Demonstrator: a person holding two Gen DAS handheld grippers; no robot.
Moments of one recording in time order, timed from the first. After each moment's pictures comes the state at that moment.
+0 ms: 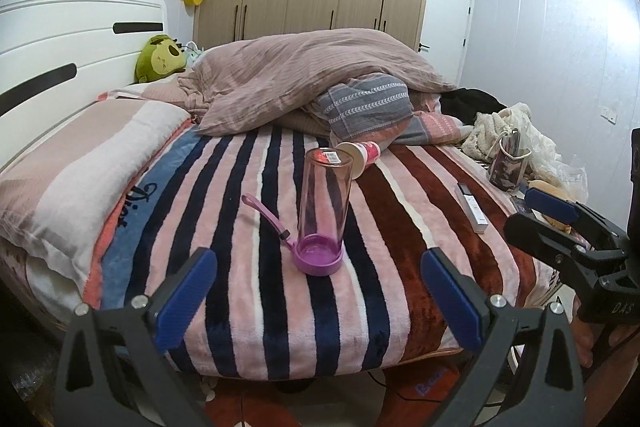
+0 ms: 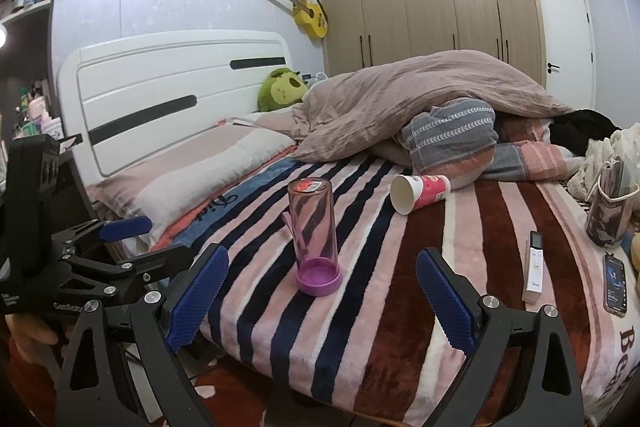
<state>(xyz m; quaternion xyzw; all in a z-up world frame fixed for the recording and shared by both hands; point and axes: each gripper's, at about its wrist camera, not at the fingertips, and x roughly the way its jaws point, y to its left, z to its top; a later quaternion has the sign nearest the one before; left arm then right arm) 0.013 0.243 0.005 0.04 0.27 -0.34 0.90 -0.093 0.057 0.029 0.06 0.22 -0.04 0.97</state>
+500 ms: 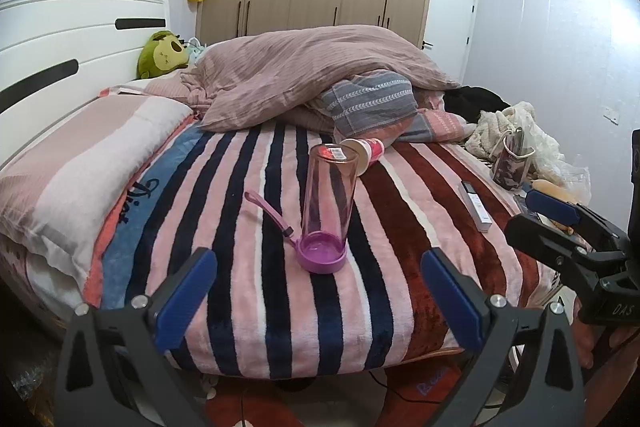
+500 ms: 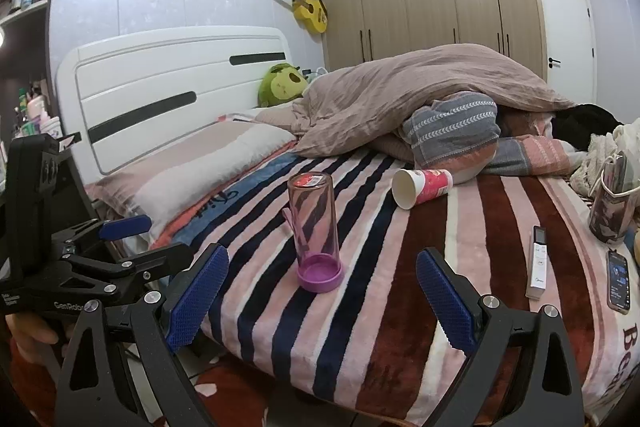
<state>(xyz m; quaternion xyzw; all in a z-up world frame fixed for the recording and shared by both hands) 0.012 0.241 0.000 0.04 0.28 -0.33 0.90 -0.089 0.055 0.024 0.06 0.23 -0.03 0.97</state>
